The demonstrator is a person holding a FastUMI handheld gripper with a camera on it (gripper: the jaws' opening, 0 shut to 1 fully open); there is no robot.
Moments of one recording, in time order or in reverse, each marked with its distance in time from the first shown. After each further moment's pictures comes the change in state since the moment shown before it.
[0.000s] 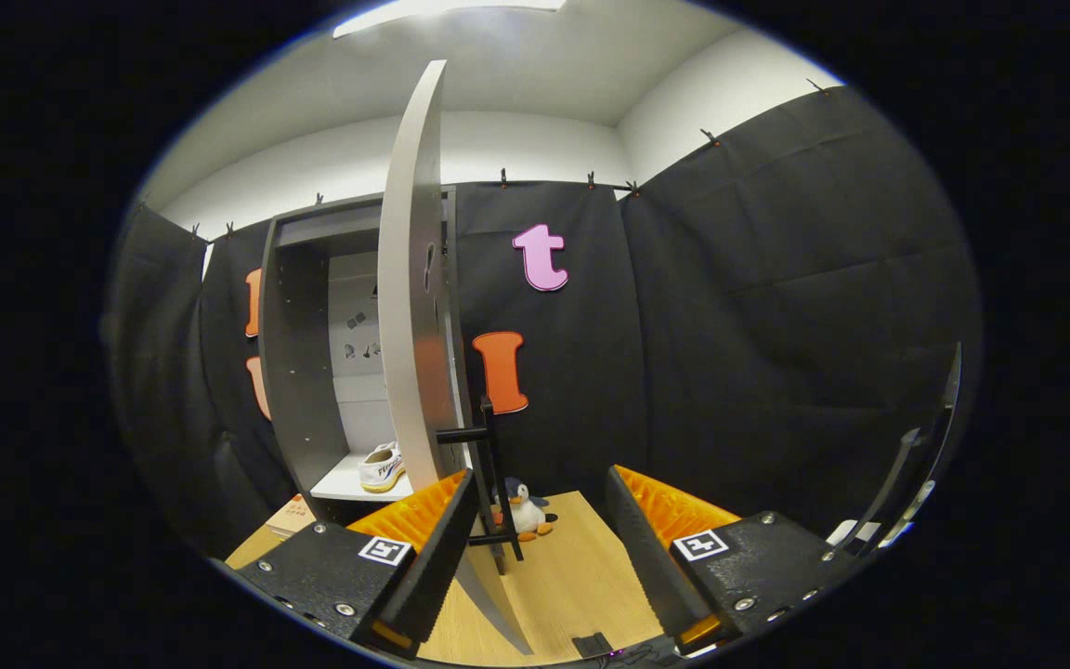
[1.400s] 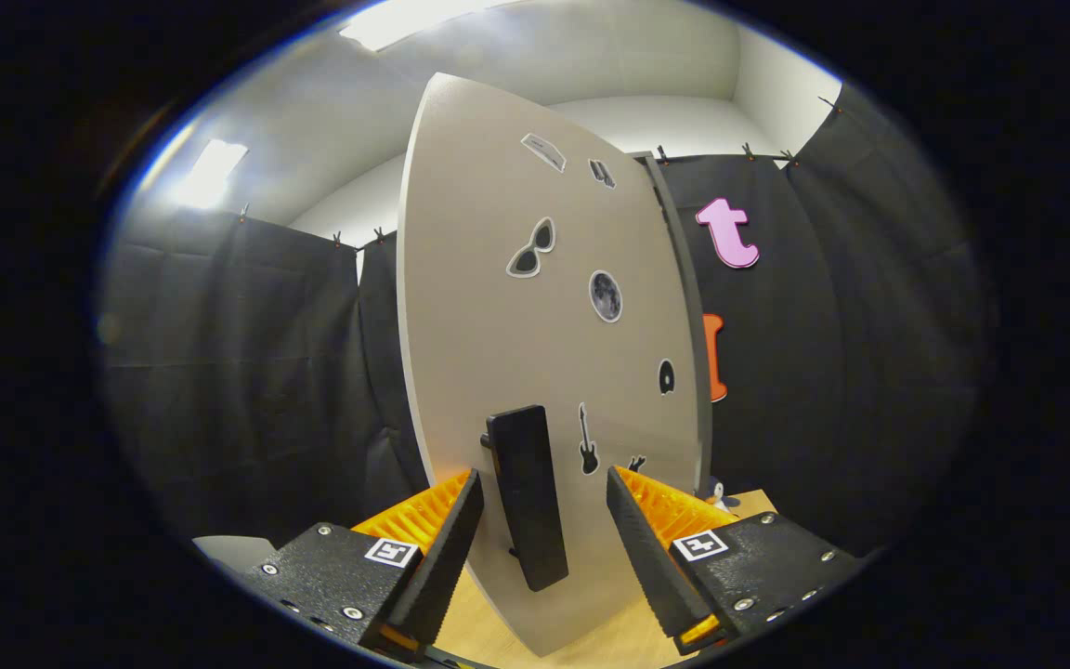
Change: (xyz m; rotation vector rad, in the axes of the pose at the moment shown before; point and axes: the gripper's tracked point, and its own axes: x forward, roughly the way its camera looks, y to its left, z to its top) arm 0.013 0.196 -0.017 0.051 0.018 0.564
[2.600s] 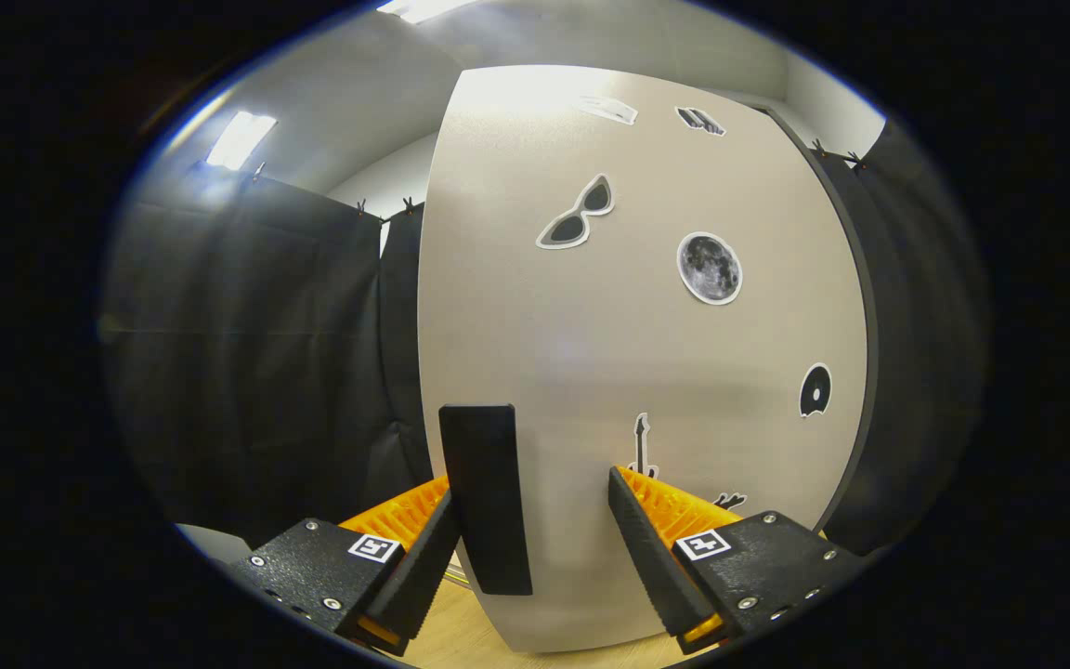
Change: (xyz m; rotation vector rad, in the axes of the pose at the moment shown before) arm 0.183 0.098 -0.026 -0.085 0.006 0.065
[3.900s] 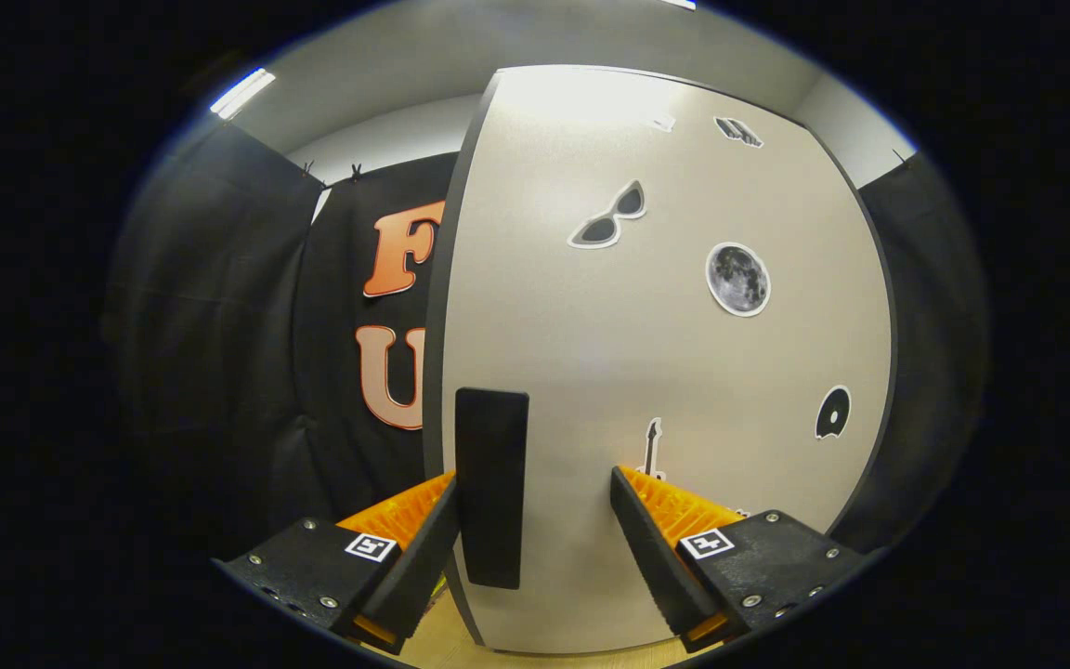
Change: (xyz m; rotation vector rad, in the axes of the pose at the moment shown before) arm 0.029 -0.003 -0.008 -0.101 0.004 -0.258
